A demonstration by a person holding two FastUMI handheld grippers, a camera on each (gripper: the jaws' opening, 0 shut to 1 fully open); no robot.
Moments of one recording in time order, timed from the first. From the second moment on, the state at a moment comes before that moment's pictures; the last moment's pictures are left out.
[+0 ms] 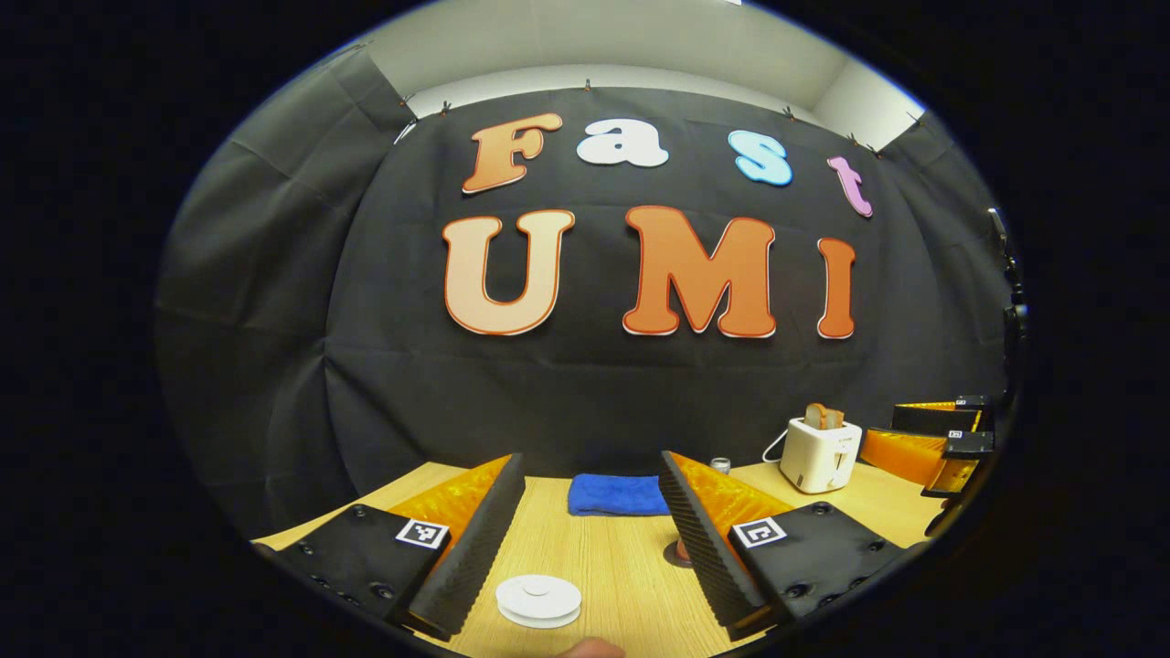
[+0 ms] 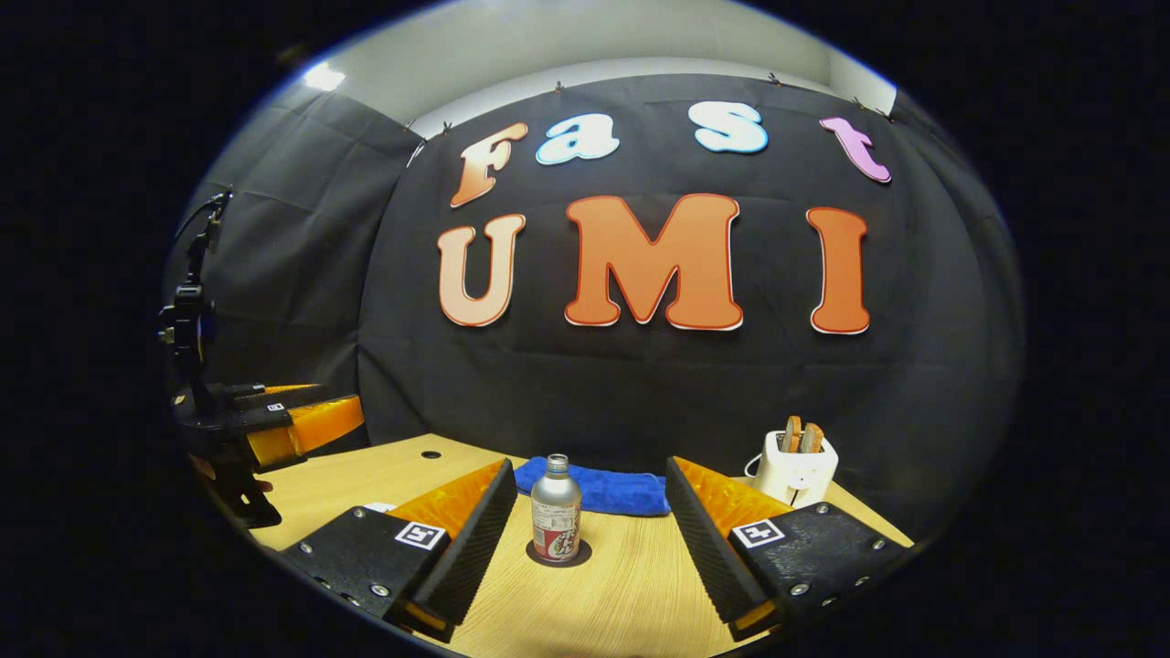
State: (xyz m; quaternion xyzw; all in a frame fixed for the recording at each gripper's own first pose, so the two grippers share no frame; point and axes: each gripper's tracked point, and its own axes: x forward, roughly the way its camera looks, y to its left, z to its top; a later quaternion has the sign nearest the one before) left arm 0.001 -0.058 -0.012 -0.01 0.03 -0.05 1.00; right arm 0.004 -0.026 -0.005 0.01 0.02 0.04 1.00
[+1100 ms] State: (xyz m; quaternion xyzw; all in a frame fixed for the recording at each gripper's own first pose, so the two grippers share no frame) left arm -0.015 -0.062 -0.005 -0.01 0.02 -0.05 1.00; right arm -0.007 -0.040 0.002 -0.01 0.00 -0.01 1.00
